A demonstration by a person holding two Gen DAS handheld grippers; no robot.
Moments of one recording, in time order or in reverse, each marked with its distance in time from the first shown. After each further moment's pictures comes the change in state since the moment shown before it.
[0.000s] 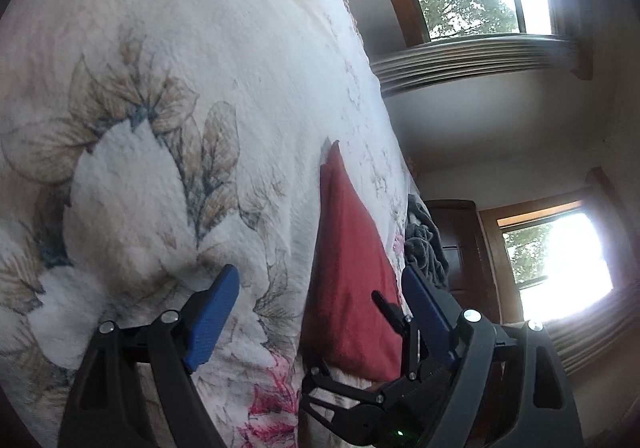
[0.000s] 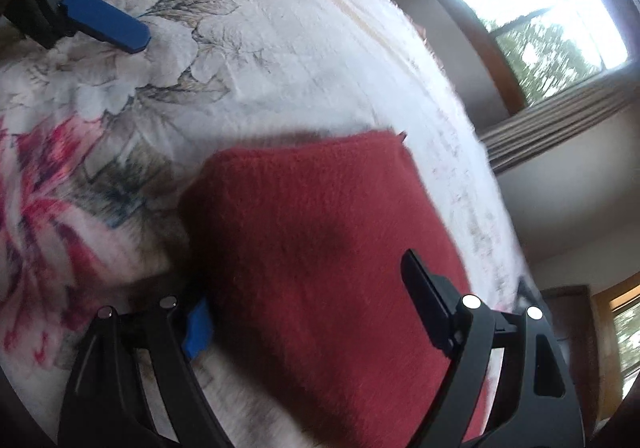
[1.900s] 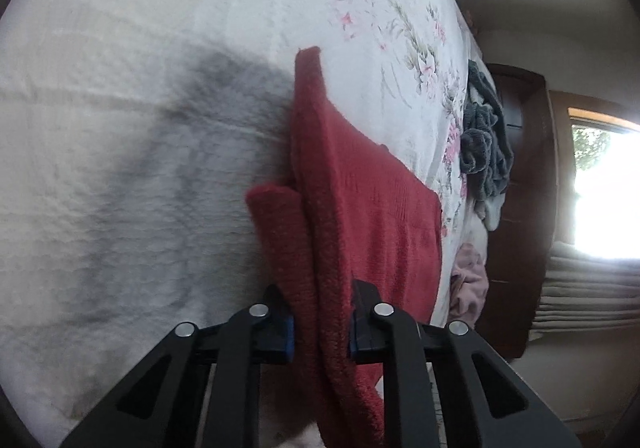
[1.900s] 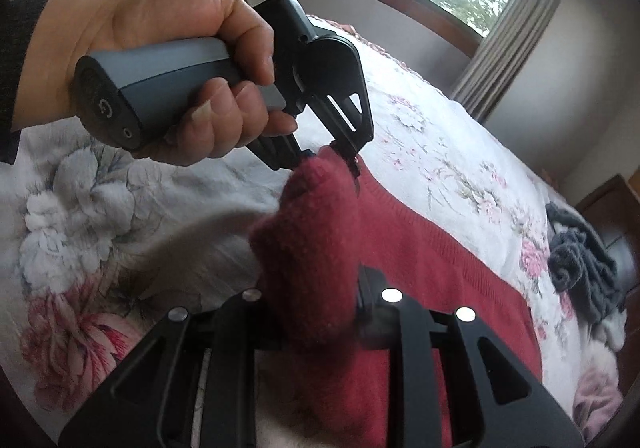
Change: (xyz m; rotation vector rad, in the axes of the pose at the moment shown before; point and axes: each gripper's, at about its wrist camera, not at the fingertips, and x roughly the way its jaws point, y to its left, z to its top) left arm 0.250 -0.100 0.104 0.080 0.639 0.265; right arm -0.028 -0.100 -0.005 0.489 -0.074 0.119
